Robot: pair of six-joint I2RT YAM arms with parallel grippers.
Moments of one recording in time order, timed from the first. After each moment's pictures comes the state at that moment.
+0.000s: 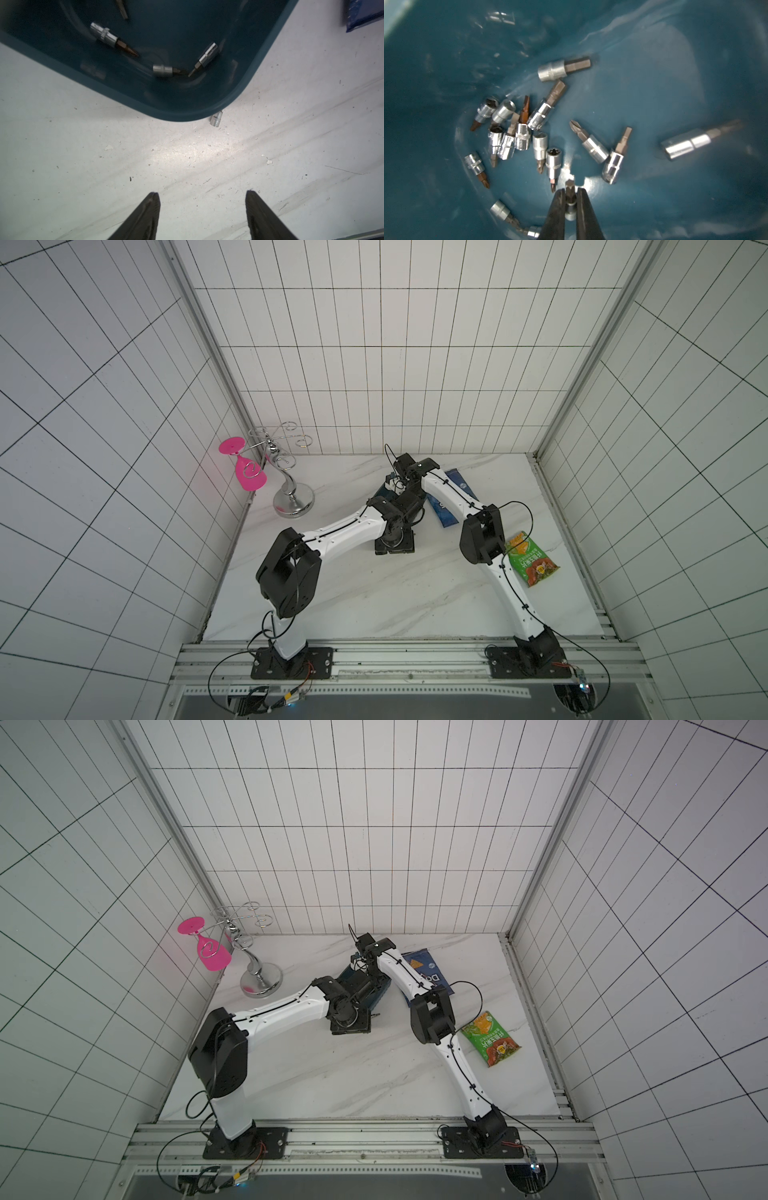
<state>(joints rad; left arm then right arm) -0.78 1.85 1.46 -0.96 0.02 -0.79 0.67 2.62 2.52 -1.26 -0.24 -0.03</state>
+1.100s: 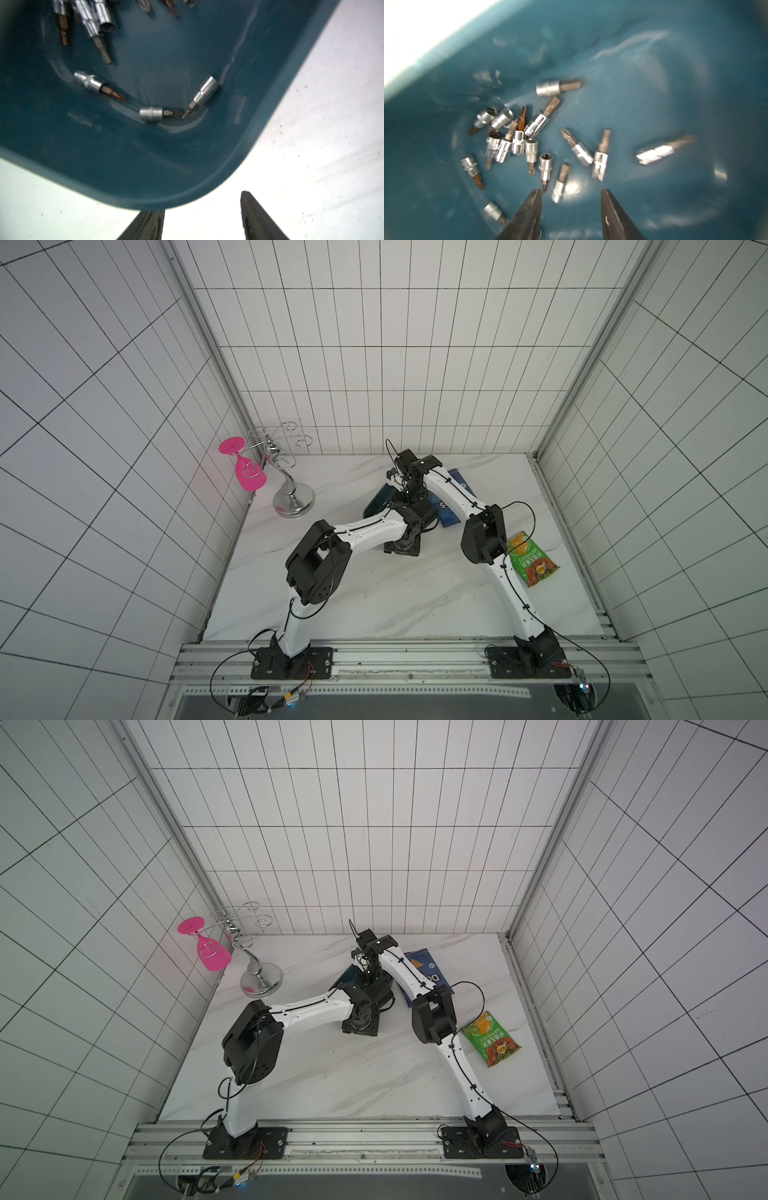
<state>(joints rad) -0.84 2.03 1.56 -0.95 -0.18 -0.72 0.66 2.58 2.54 -1.25 -0.19 -0.05</state>
